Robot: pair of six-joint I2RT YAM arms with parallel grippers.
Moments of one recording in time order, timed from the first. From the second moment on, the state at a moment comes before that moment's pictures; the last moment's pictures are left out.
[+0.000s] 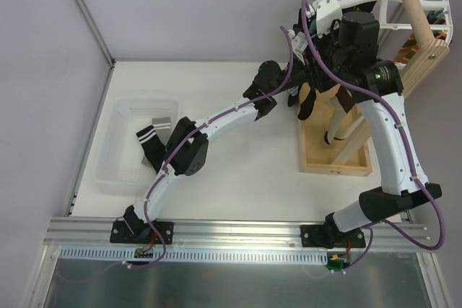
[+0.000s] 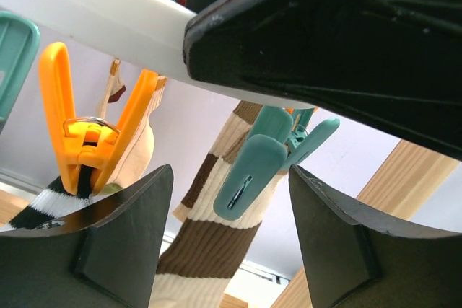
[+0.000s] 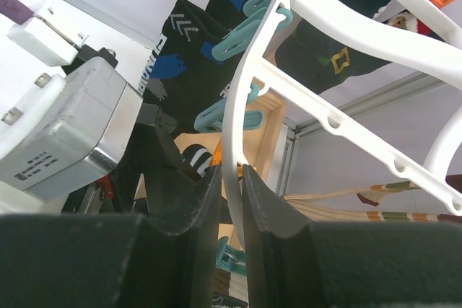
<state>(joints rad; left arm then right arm) -0.87 2.40 2.21 0.66 0.44 -0.67 0.36 1.50 2.00 -0.82 0.24 -0.47</state>
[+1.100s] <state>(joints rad) -0.88 2.45 2.26 0.69 0.44 -0.67 0.36 1.50 2.00 -0.82 0.24 -0.47</state>
